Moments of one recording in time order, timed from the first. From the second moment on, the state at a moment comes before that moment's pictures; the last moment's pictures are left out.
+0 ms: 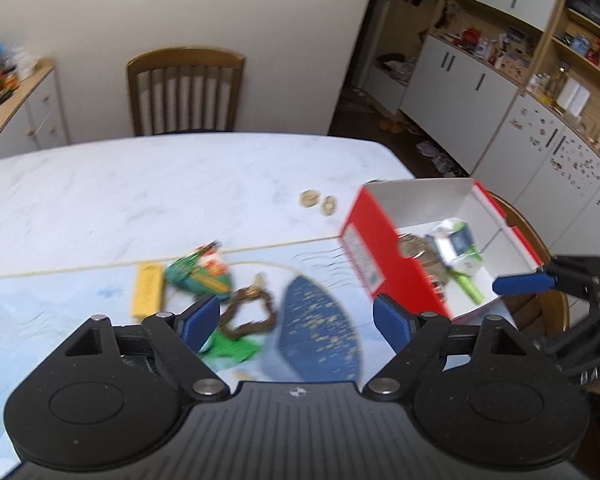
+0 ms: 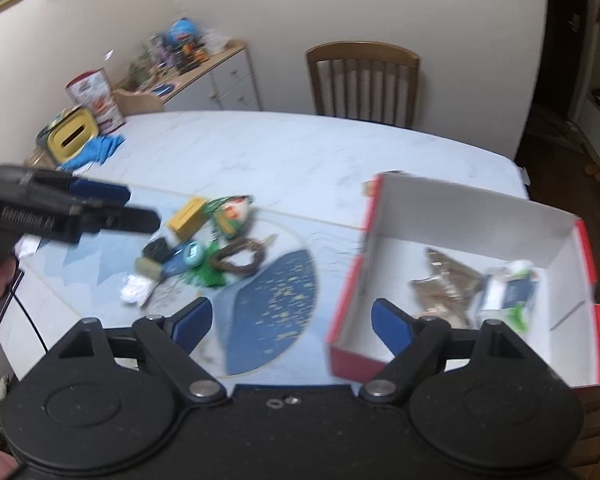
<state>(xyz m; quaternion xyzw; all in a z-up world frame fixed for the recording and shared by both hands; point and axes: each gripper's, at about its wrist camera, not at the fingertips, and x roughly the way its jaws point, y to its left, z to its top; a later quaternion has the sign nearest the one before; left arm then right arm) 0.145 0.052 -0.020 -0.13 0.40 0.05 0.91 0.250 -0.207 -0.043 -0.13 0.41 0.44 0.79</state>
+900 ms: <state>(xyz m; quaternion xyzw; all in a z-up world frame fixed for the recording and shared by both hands) 0.078 0.133 -0.154 -0.16 0.44 0.08 0.88 0.118 -0.059 -0.153 -0.24 0.42 0.48 0.73</state>
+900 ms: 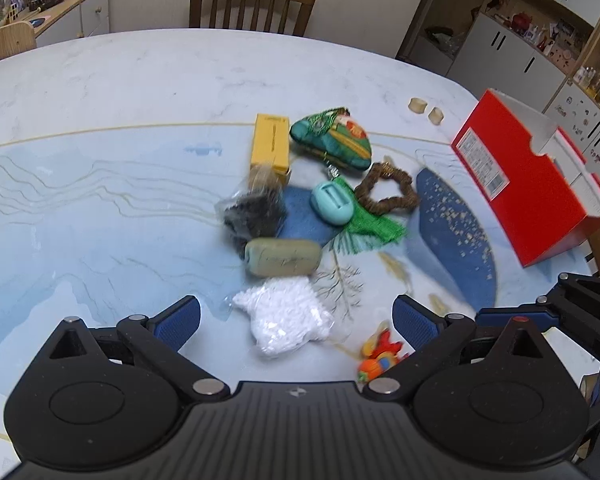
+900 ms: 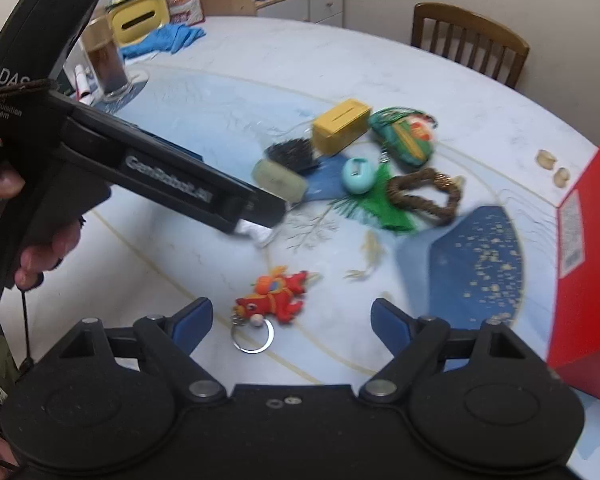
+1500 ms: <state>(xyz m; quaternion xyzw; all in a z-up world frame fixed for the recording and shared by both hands) 0.079 0.123 -0.183 -0.13 0.43 0.11 0.89 0.107 -0.035 -0.187 -0.25 0.42 0.47 0.74</state>
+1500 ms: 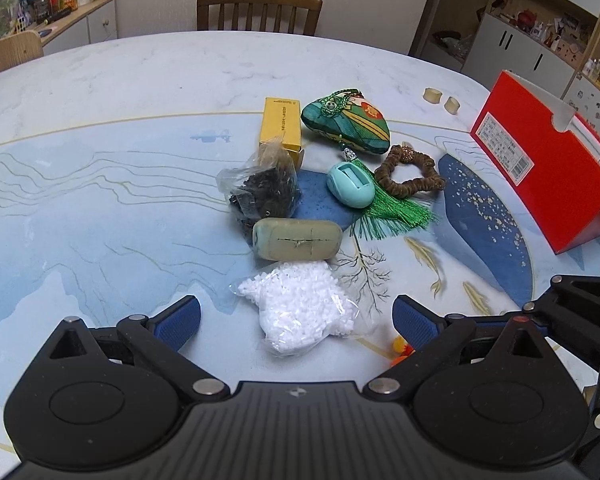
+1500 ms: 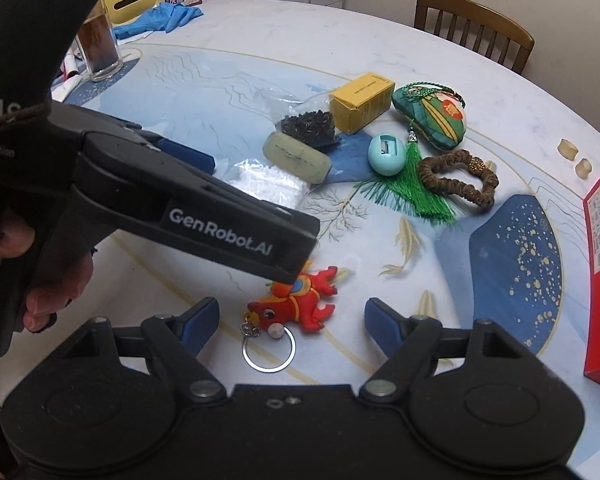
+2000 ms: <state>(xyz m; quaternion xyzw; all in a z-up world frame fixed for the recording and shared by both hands) 0.078 0.115 -0.180 -0.12 0.42 0.11 0.89 0.100 -0.028 -0.189 -0.26 0.41 0.47 0.74</state>
